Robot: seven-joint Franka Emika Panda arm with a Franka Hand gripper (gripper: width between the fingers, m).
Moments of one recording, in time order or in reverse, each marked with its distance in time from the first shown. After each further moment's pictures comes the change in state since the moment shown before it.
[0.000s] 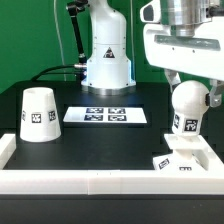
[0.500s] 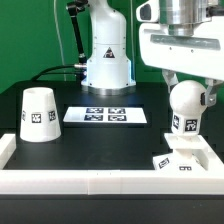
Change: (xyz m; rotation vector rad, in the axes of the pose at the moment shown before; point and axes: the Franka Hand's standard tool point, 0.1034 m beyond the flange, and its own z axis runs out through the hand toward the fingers) arm 0.004 0.002 -0.001 0.001 0.001 0.104
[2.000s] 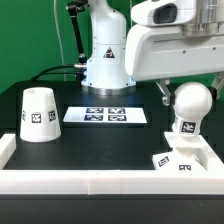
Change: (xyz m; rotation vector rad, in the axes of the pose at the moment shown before) arm 0.007 -0.007 -0.001 -0.081 0.015 -1.148
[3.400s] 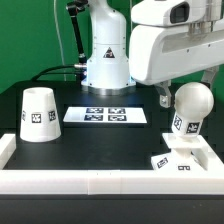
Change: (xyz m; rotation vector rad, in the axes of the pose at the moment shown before) arm -0.004 0.003 0.000 0.003 -0.012 -0.517
